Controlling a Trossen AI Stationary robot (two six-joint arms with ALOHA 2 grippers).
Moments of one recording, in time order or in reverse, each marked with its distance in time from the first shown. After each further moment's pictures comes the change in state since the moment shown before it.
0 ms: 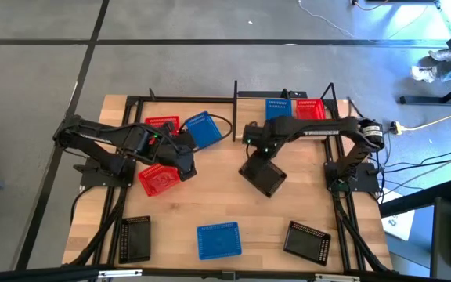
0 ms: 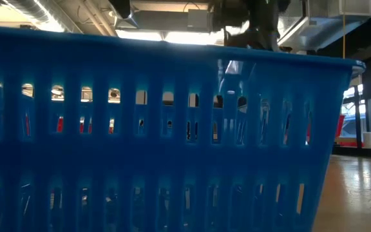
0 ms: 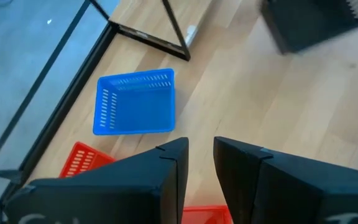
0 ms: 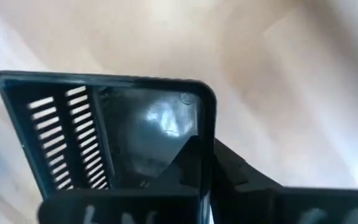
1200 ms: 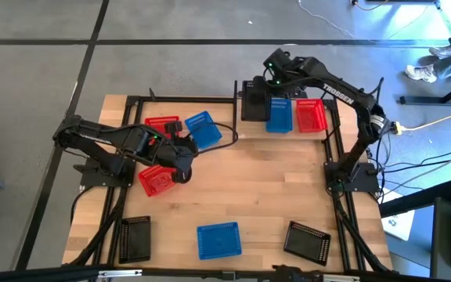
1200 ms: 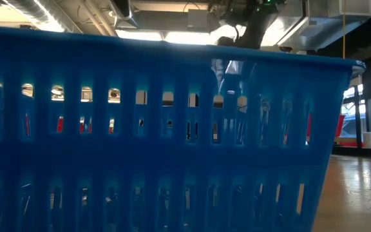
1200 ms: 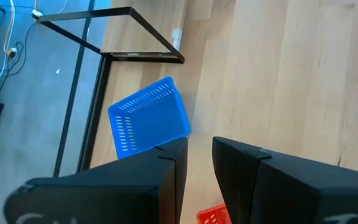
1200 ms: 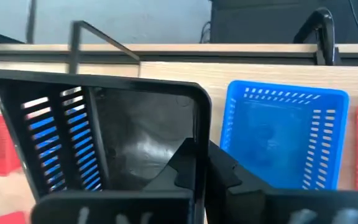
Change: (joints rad) left arm -0.012 0.000 0.000 0.003 0.000 0.341; right arm -0.514 0.014 0.347 -0.010 0.107 0.303
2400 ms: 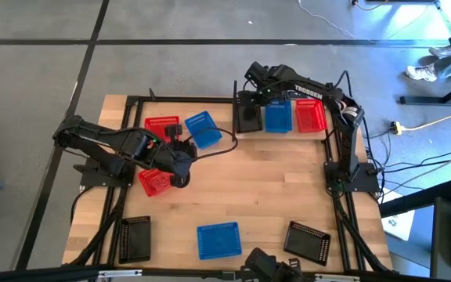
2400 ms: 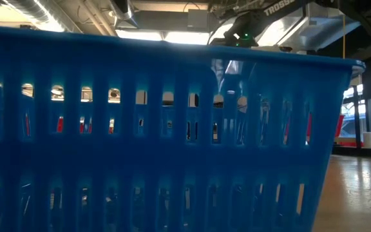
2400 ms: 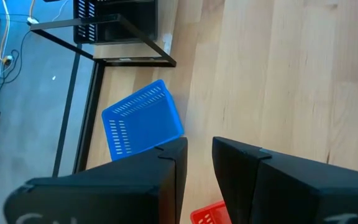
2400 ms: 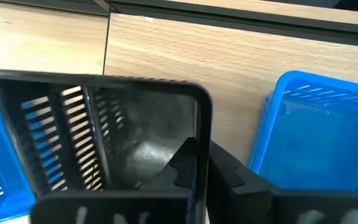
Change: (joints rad) left arm -0.036 0.000 0.000 0.000 0.000 -0.008; right arm -0.003 0.250 -0.001 0.071 -0.054 -0.095
